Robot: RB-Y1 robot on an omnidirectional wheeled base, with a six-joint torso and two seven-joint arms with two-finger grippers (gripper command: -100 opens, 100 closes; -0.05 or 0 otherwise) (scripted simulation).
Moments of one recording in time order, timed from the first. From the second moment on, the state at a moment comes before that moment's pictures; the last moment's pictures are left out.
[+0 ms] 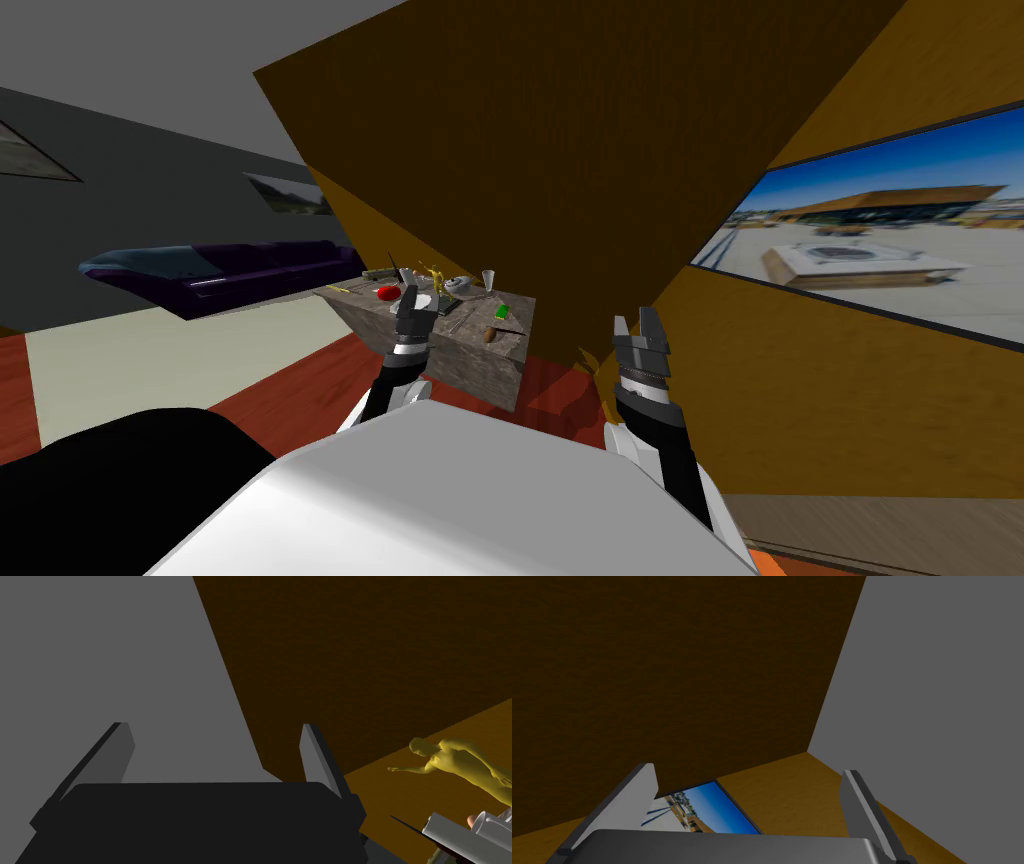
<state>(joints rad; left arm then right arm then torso) 0.53 0.03 0.06 -2.23 0.05 -0.63 0.00 0.51 -0.04 0.00 -2.35 0.10 -0.43 0.02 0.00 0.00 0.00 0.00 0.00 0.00</state>
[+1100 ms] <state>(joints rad) 0.41 0.21 0.20 -2.17 0.01 -0.39 0.06 0.51 -0.04 0.00 -2.35 0.10 -0.43 0.02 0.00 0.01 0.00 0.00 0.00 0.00</state>
